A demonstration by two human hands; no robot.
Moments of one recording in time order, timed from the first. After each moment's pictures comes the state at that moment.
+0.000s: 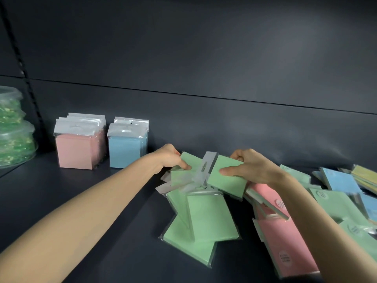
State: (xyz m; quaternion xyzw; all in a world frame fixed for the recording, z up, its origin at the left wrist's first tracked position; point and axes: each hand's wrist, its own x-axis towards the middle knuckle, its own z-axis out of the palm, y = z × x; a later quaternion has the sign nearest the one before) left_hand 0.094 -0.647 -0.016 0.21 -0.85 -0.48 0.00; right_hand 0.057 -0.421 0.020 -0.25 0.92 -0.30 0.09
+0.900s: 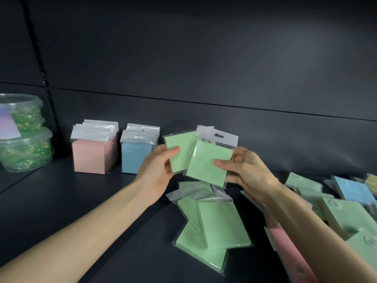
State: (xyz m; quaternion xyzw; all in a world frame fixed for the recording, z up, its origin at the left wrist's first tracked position) left_hand 0.172 -0.633 -0.001 0.11 -0.47 -0.85 0.20; right_hand 0.089 -0.455 0.017 -0.23 0.65 -0.70 0.19
